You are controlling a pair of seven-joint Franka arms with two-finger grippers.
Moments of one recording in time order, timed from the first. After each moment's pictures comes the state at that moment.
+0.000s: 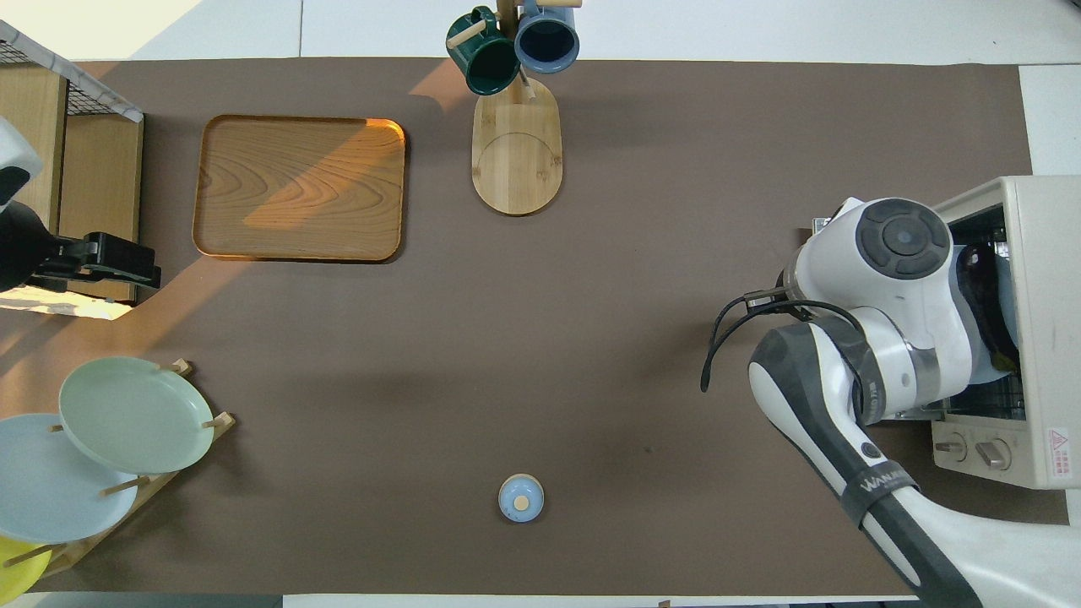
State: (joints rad) left arm -0.06 -0.04 -0.01 -1.68 -0.02 1.60 -0.02; right arm 0.17 0.15 0.01 -2.13 -0.15 2.20 0.13
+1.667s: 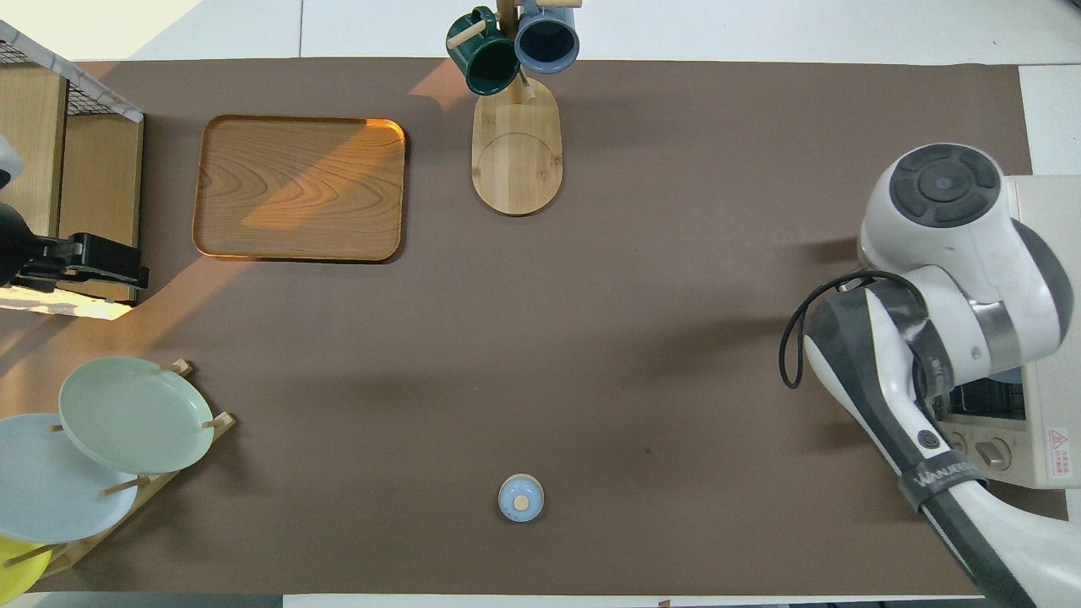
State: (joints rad) left arm -0.05 -0.04 -0.01 -1.68 -0.02 1.60 -0.01; right arm 0.08 0.10 0.01 -1.96 -0.43 1.92 -0.08
